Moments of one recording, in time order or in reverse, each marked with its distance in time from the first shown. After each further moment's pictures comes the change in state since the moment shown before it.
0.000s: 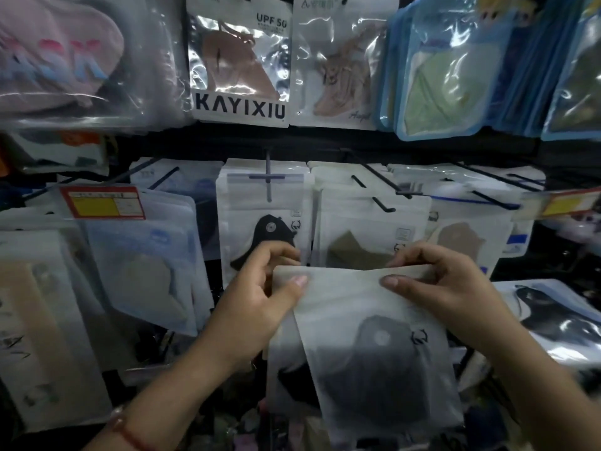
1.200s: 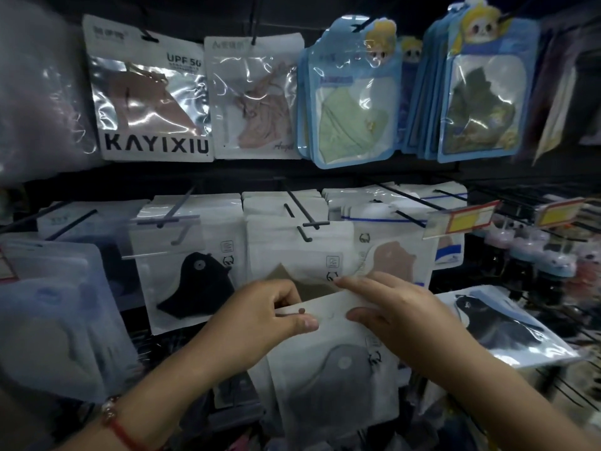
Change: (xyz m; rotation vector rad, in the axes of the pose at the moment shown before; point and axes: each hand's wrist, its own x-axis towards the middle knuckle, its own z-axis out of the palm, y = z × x) left_hand 0.058 0.028 0.076 0.479 -0.308 -0.028; right_hand -0.005 0.037 -0.052 -0.837 -0.029 -0.239
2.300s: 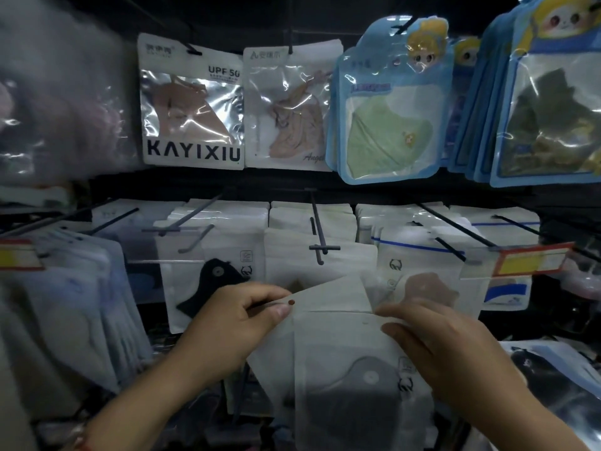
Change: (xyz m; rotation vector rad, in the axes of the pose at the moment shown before) left_hand 0.004 -0.004 -0.004 -0.103 0.278 -0.059; right_hand 0.013 0.060 0.007 0.065 0.161 -0.071
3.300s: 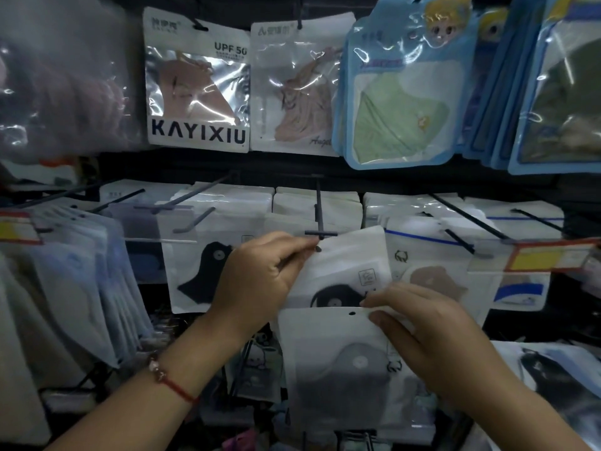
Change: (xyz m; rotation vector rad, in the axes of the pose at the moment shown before) left_hand 0.046 -0.005 0.033 0.295 0.404 0.491; right_hand 0.014 0.006 0.012 0.195 -0.040 -0.122
